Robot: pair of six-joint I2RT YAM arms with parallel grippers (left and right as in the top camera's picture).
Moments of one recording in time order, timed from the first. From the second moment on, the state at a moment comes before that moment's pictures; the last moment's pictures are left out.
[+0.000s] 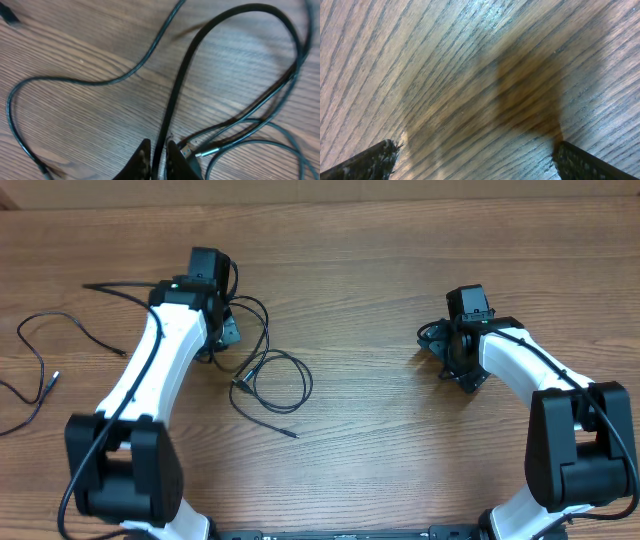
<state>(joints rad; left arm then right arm) -0.12 1.77 1.38 -0.99 -0.25 -0.49 0.12 1.80 1.05 -0.58 0.04 0.95</state>
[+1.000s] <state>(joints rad) 0.05 2.07 1.69 -0.99 0.23 -0.07 0.12 1.80 1.05 -0.58 0.04 0.95</state>
